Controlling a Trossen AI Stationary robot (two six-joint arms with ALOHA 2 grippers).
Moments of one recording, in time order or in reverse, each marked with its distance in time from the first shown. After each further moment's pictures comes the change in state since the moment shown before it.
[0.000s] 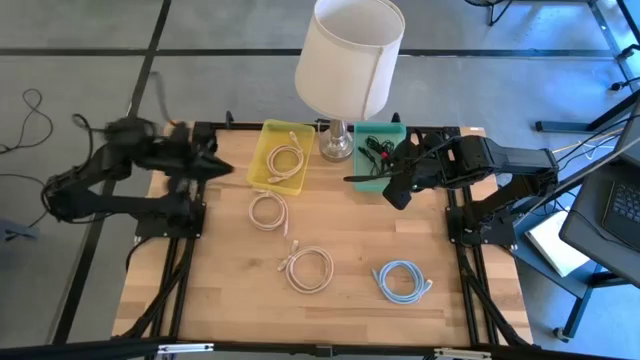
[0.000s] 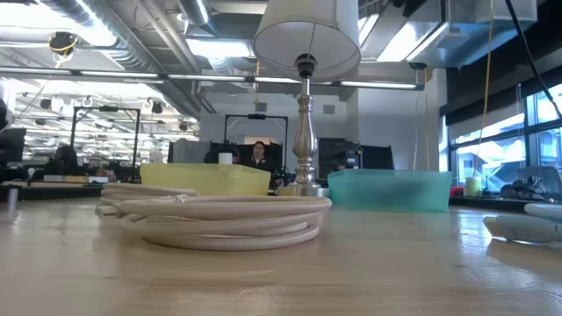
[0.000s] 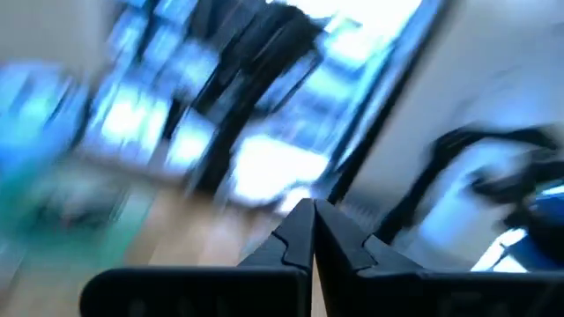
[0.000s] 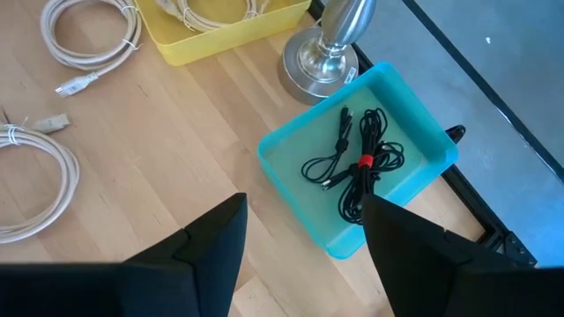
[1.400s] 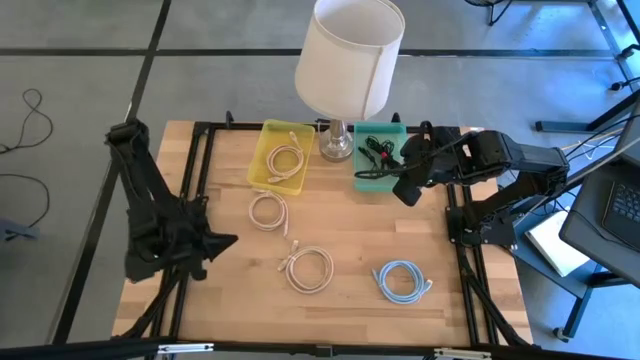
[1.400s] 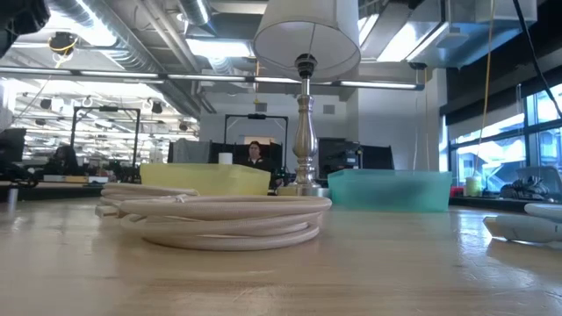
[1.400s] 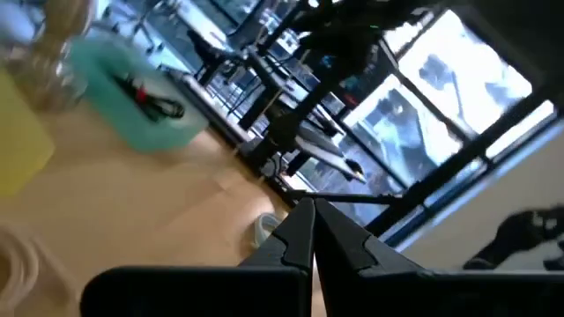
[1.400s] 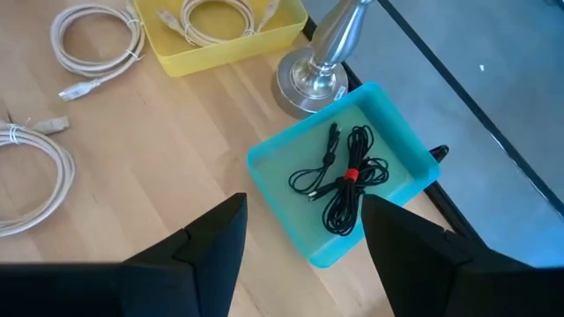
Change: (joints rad) left arm -1.425 0.312 -0.447 0.497 -1.845 -0.625; right arm -0.001 -0.063 0.000 0.000 0.026 -0.077
